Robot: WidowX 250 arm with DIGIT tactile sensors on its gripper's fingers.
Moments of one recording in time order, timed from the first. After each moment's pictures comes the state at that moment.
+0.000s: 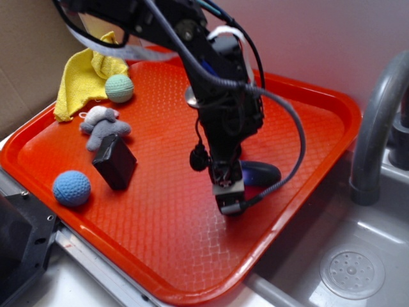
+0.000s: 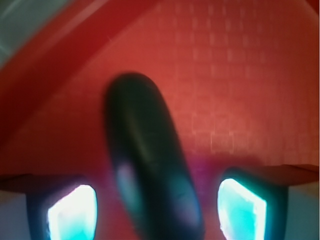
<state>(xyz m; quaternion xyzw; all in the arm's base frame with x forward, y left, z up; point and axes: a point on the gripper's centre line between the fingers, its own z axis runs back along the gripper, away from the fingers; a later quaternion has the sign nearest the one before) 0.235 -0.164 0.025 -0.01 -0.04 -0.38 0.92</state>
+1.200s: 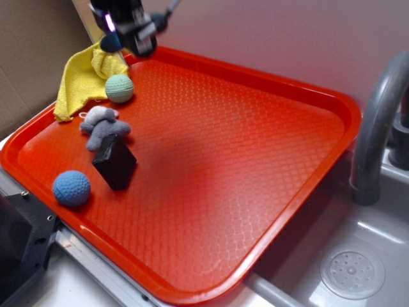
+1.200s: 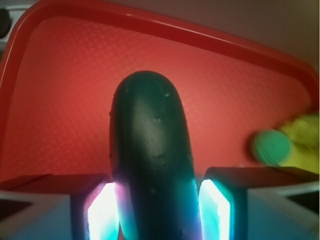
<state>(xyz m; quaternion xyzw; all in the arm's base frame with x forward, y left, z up) 0.245 -0.034 0.169 0.03 -0.01 -0.06 1.00</state>
